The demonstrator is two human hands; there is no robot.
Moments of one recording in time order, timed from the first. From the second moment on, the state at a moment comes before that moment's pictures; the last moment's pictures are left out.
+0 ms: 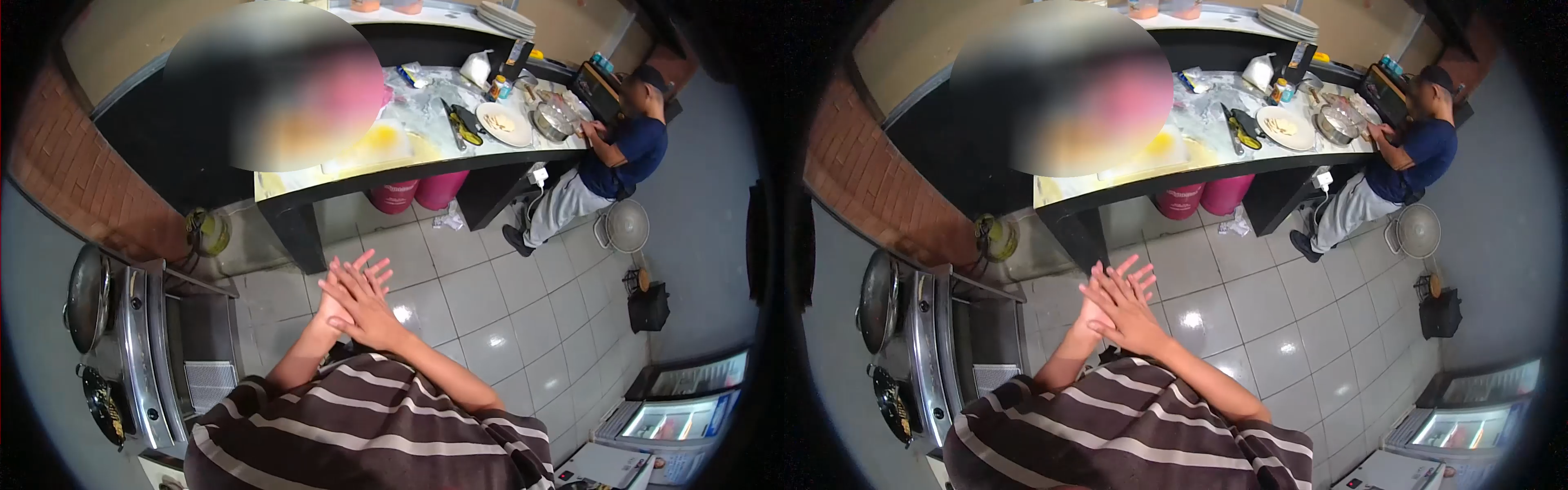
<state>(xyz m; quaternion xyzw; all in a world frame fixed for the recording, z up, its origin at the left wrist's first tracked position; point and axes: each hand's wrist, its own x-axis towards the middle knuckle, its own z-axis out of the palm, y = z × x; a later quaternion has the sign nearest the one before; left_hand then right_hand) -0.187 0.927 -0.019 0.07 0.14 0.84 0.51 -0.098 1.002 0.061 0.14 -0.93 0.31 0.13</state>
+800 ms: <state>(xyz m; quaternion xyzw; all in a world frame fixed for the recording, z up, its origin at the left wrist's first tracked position) -0.203 0.705 -0.025 -0.16 0.56 0.78 0.21 -0.218 0.875 -0.030 0.13 -0.73 0.64 -0.17</state>
